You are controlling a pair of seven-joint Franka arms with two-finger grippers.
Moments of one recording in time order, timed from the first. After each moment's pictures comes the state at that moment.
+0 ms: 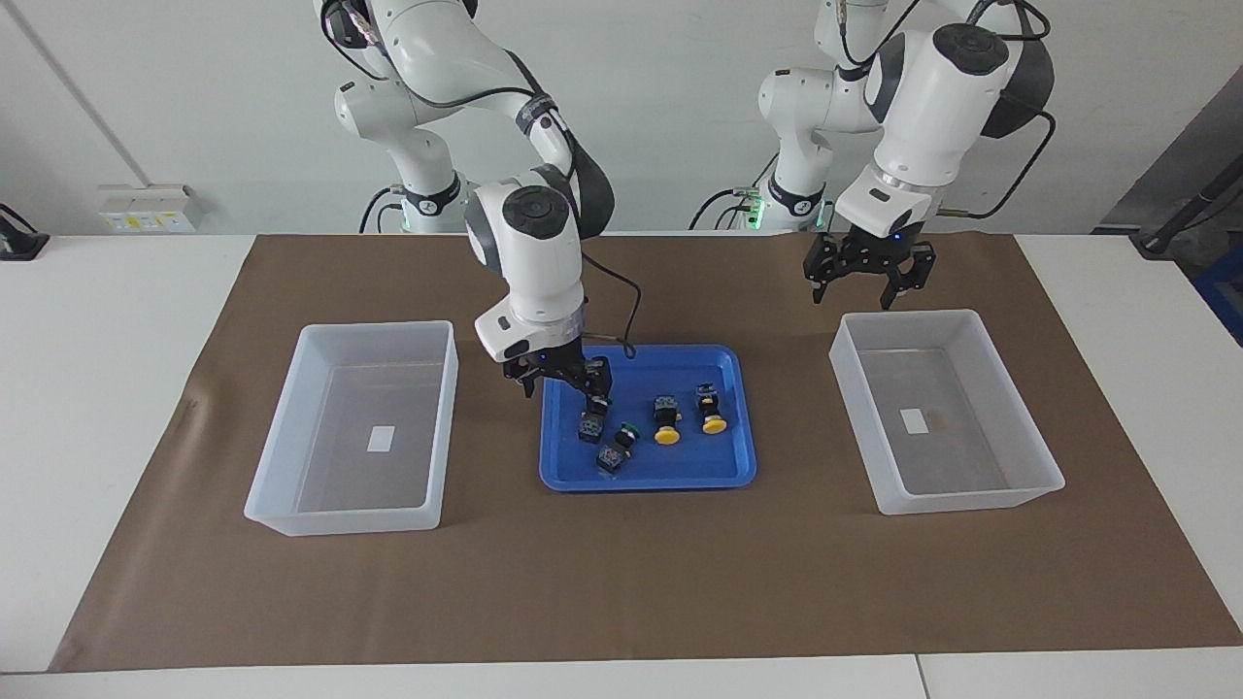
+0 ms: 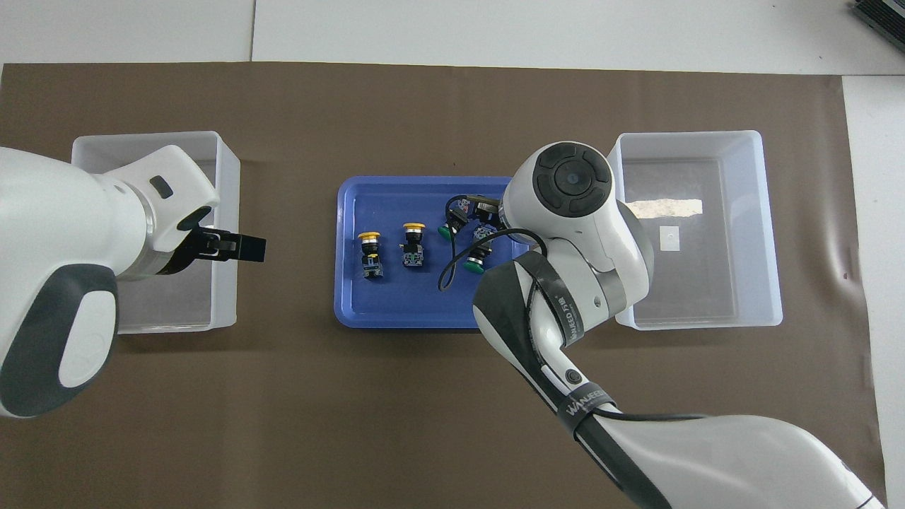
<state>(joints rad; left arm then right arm) -0.27 -0.10 -0.02 -1.96 -0.01 1.98 -0.11 0.50 0.37 -0.04 -1.70 -0.02 2.15 0.75</state>
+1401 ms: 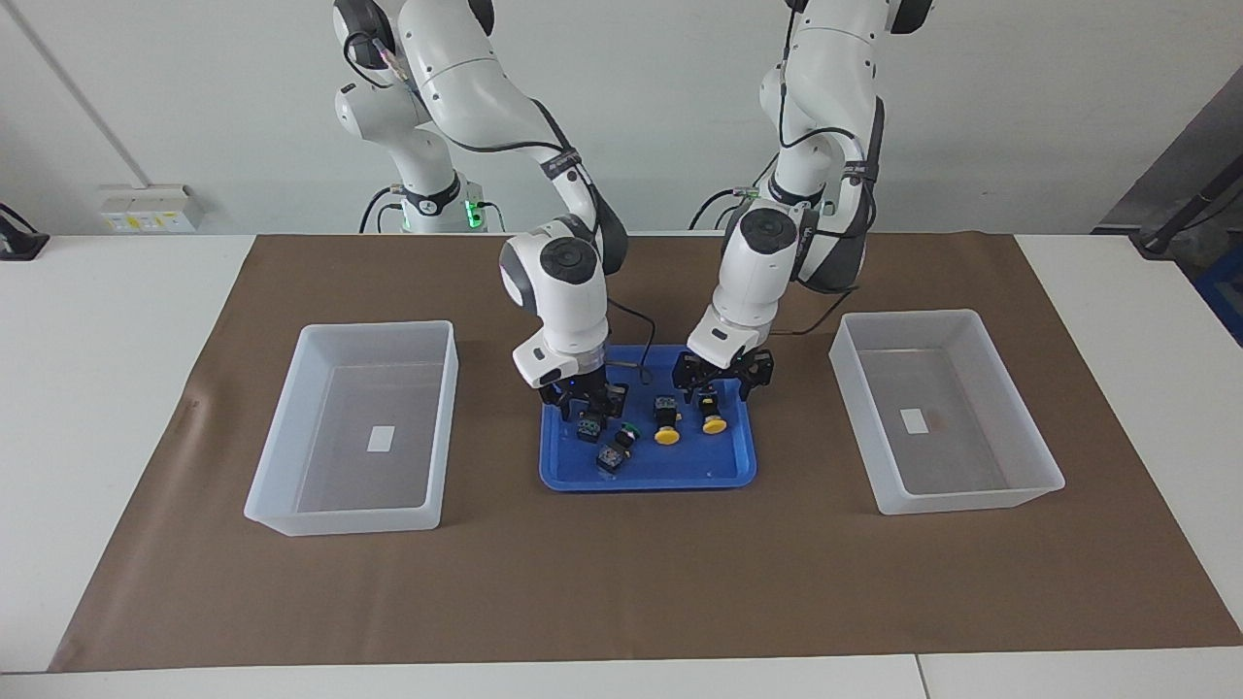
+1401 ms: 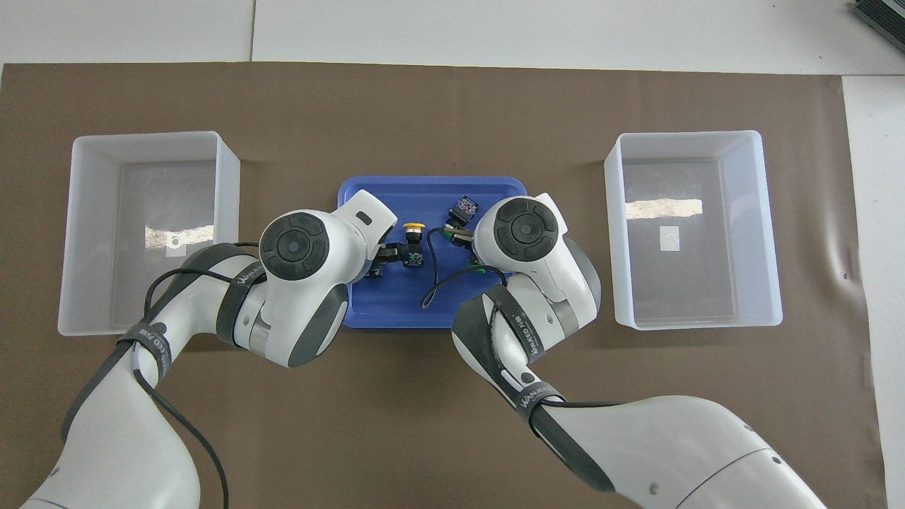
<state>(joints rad) -0.50 0.28 -0.02 -2.04 -0.01 2.46 -0.52 0.55 0.47 -0.04 -1.81 -0.02 2.38 0.82</state>
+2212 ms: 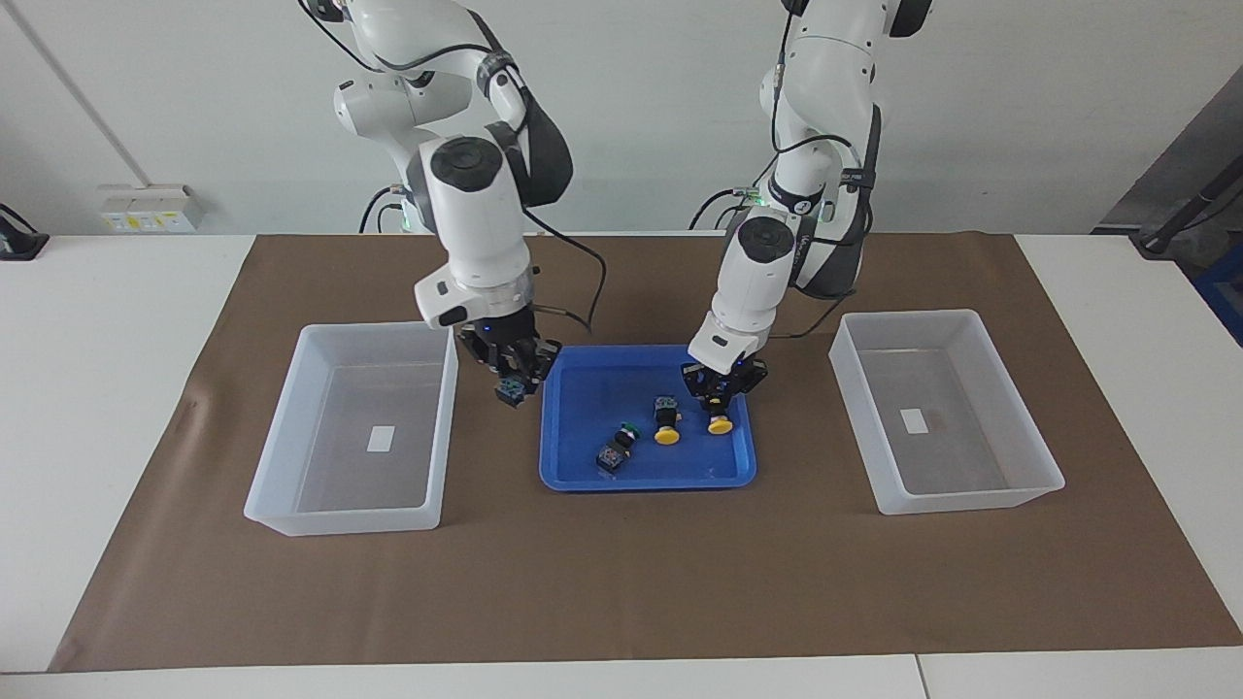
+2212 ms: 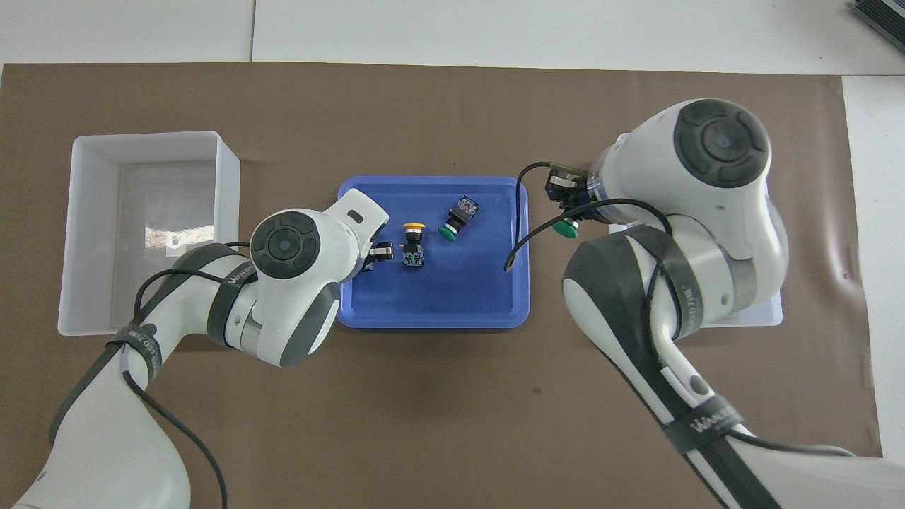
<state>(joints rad) -0.49 0.25 0.01 -2.05 -0.01 2.44 -0.52 0.35 0.20 -0.06 -1.71 0.00 2.04 0.64</state>
